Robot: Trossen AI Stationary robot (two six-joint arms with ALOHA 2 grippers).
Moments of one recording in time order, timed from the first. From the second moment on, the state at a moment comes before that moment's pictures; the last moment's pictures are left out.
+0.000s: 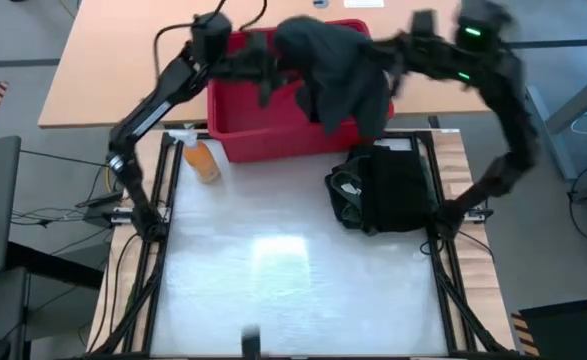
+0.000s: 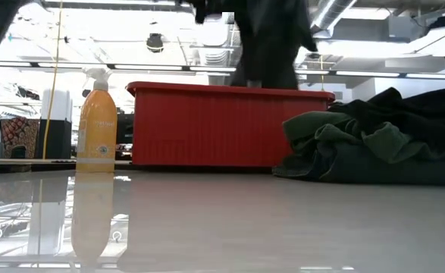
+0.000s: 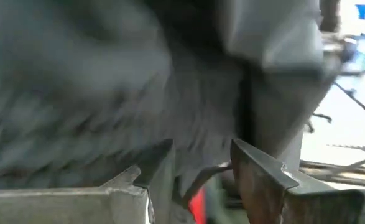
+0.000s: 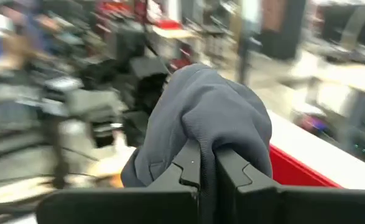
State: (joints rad) left arm 0.74 1.83 2.16 -0.46 0.57 0.06; right arm -0.67 1.57 2.34 -0.85 -0.21 -0.05
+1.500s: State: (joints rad) left arm -0.48 1.34 0.62 0.48 -0.78 -0.58; right arm 0.28 1.23 0.99 0.54 0.34 0.70
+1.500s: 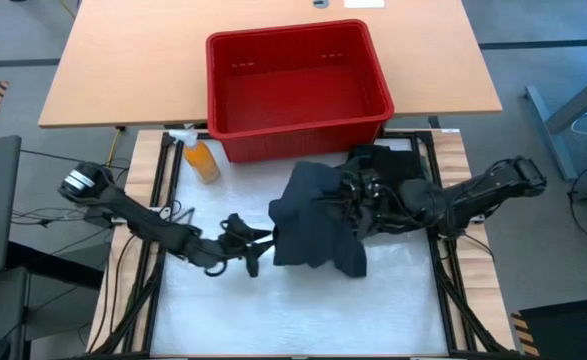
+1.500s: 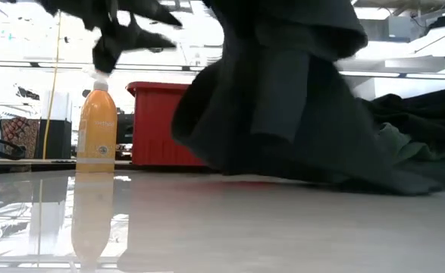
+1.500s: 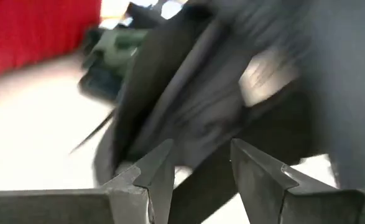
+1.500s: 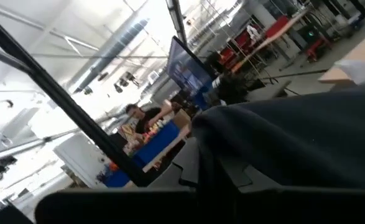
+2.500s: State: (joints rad) left arm -0.41 1.62 0.63 0.58 -0.64 -0.86; right arm 0.32 1.10 0.99 0.26 0.13 0.38
